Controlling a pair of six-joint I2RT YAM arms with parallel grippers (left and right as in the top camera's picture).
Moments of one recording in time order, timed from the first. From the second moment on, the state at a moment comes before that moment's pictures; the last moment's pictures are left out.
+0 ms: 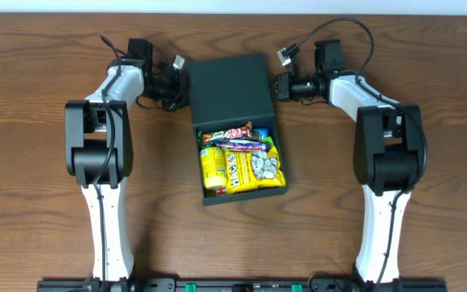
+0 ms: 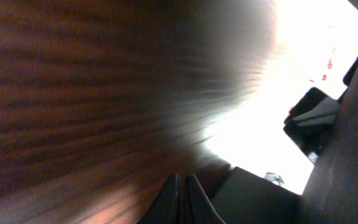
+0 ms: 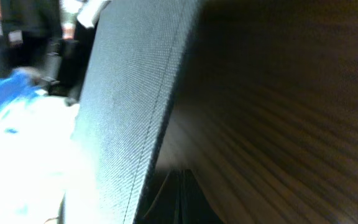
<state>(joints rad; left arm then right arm) -0.03 2.42 1.76 -0.66 0.98 -0.36 0.12 2.37 1.63 -0.25 -1.11 0.21</state>
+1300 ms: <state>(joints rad) -0.02 1.92 1.80 -1.12 1.15 0.29 0.08 2.11 1.62 0.54 -1.55 0.81</state>
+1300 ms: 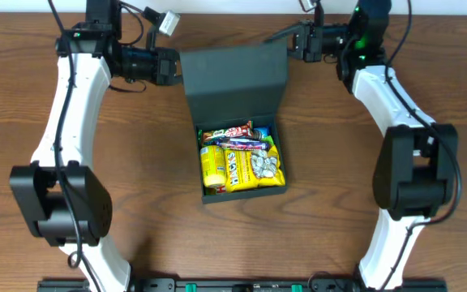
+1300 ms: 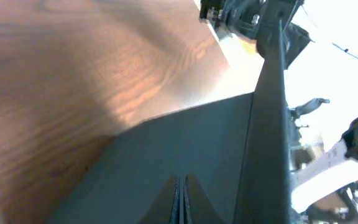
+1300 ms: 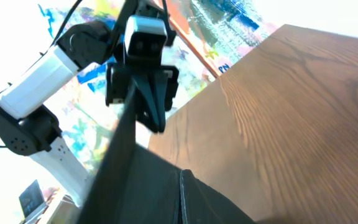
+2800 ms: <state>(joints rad) -0.11 1.85 1.26 -0.83 0.57 -0.25 0.07 2.04 1.62 -0.91 -0.51 0.16</state>
